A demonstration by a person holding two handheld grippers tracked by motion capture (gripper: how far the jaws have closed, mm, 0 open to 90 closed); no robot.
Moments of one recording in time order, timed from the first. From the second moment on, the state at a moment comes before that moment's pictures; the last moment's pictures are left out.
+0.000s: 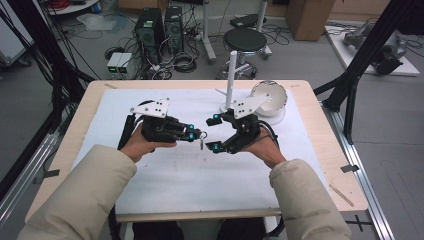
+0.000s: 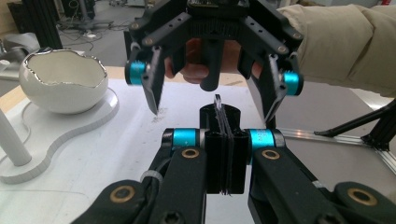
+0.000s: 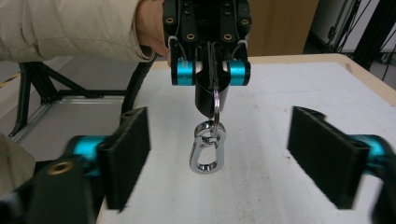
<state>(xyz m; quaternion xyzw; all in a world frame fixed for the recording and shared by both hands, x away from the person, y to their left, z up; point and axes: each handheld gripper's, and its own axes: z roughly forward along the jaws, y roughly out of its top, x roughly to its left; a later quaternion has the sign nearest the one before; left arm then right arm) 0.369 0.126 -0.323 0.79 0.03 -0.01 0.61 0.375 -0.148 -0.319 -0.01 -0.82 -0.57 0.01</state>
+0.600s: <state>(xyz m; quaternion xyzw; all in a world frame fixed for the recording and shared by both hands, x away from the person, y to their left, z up) 0.368 0.128 -0.323 0.78 0.03 -0.01 0.62 0.374 -0.150 -0.319 -0.01 -0.81 -0.59 0.03</state>
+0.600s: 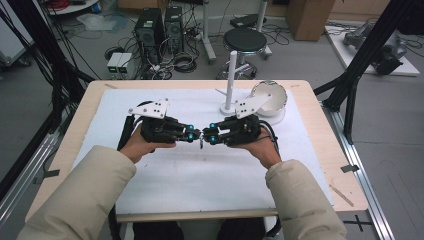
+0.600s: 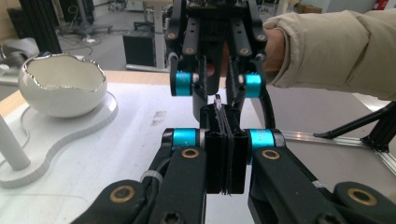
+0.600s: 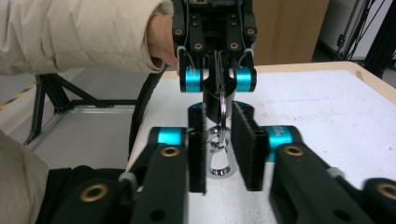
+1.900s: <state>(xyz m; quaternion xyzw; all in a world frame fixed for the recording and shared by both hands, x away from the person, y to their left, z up) 0.342 0.213 -0.352 0.76 0.19 0.17 0.59 0.420 -0.189 -0.285 -0.17 -0.82 -0.55 -0.01</state>
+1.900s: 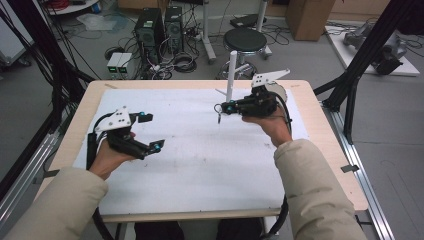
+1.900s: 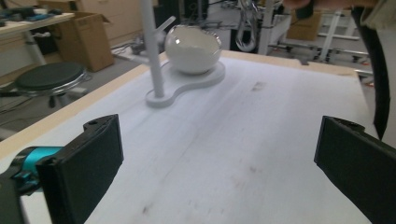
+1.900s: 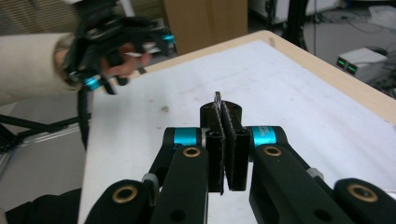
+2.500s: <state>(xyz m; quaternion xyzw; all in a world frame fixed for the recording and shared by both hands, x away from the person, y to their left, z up) 0.275 0.285 -0.418 0.68 0.30 0.28 0.61 0.475 -0.205 -0.268 -0.24 -0.84 -0.48 -0.04</state>
